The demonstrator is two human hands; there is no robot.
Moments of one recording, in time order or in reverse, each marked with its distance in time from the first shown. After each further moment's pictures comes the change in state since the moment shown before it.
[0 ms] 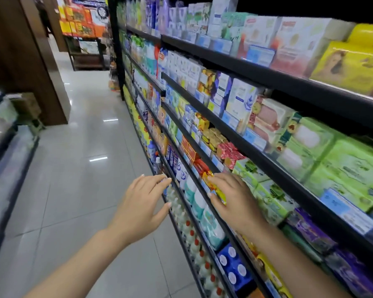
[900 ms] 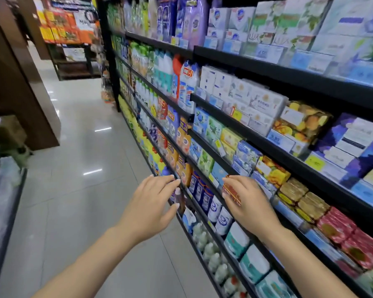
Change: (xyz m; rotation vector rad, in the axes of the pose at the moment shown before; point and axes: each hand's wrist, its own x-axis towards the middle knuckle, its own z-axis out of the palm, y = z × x) left_hand 0.191 -0.361 0.032 -0.024 -0.073 0.101; right_hand 0.330 -0.025 0.186 -0.053 0.009 0.143
